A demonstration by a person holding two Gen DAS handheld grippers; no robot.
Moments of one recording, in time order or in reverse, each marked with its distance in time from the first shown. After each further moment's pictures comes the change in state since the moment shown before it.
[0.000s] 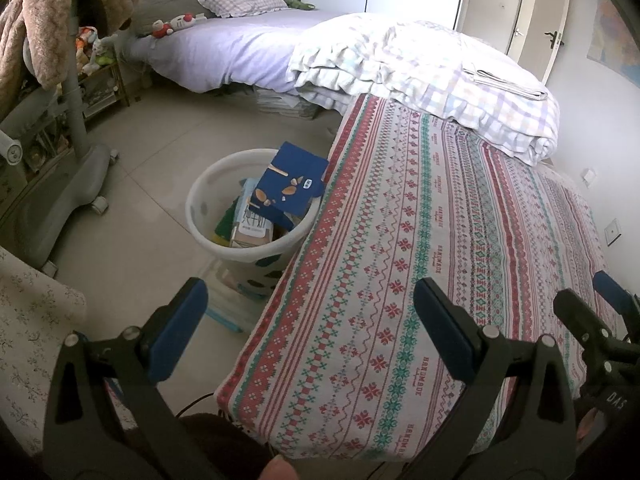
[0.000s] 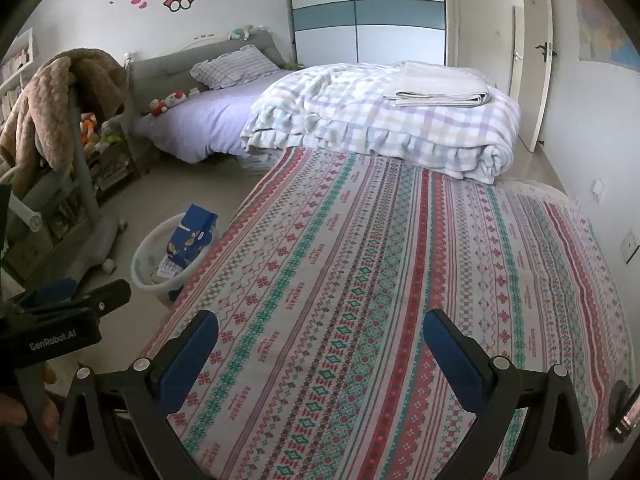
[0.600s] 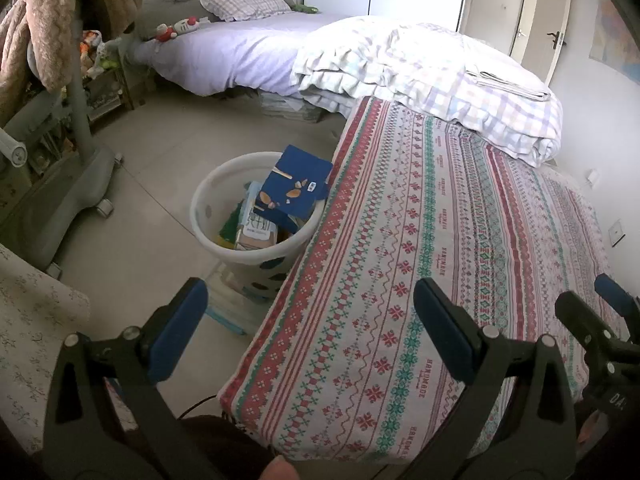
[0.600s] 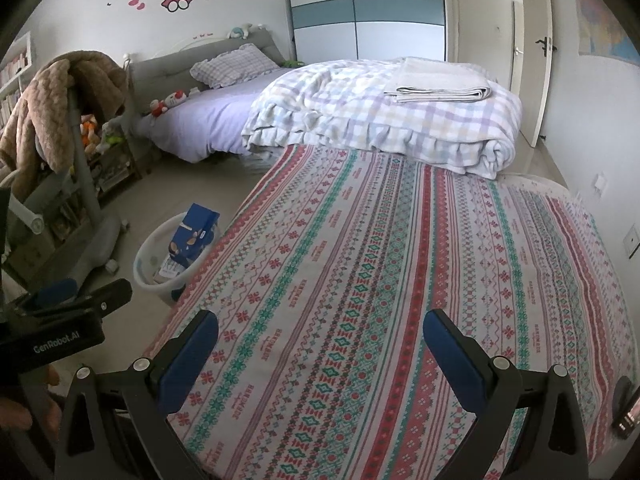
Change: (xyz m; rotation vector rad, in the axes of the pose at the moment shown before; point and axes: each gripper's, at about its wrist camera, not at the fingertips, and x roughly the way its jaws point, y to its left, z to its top) left arm -0.001 0.000 0.000 0.004 -0.011 0.014; right arm 0.002 -0.001 -0.002 0.011 0.010 0.009
